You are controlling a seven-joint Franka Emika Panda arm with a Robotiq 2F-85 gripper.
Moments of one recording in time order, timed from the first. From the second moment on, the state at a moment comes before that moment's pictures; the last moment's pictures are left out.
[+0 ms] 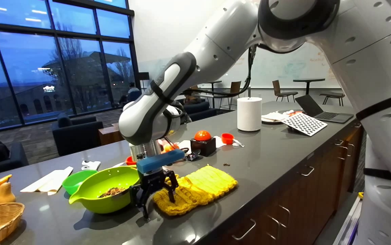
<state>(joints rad) 0.27 0.48 0.22 -1.89 0.09 2.11 0.42</state>
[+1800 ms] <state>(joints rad) 0.29 0.21 0.15 -1.82 0.04 1.66 0.53</state>
